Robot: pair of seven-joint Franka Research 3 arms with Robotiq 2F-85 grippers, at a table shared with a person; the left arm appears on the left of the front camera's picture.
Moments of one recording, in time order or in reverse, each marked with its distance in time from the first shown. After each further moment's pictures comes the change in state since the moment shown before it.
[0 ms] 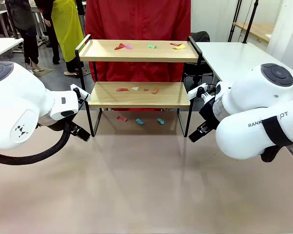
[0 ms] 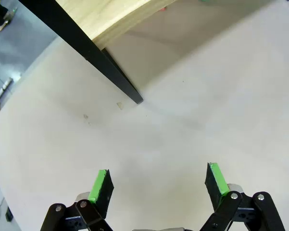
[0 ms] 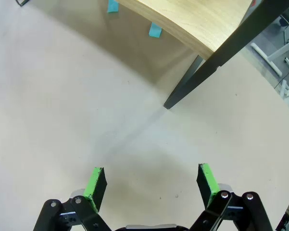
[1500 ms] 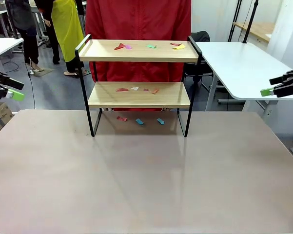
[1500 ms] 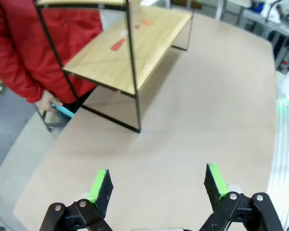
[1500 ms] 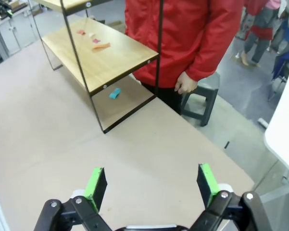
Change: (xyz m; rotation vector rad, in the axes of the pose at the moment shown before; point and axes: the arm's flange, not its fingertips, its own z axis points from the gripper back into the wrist) left arm -0.050 0.199 0.146 -0.463 -0.422 -0.277; right arm -0.082 -0.259 0.126 0.220 -0.488 0.052
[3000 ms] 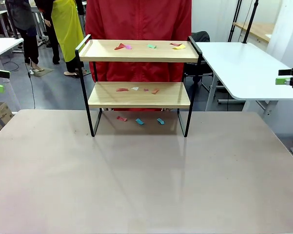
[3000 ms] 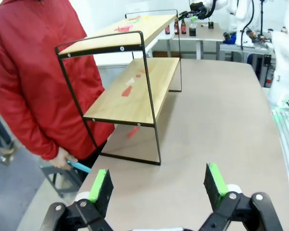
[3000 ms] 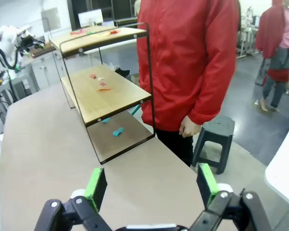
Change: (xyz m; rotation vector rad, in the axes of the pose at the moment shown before) left arm -0.051 0.074 0.031 -0.111 -0.328 -0.215; right arm -0.040 -0.101 0.004 0.166 -0.284 -0.025
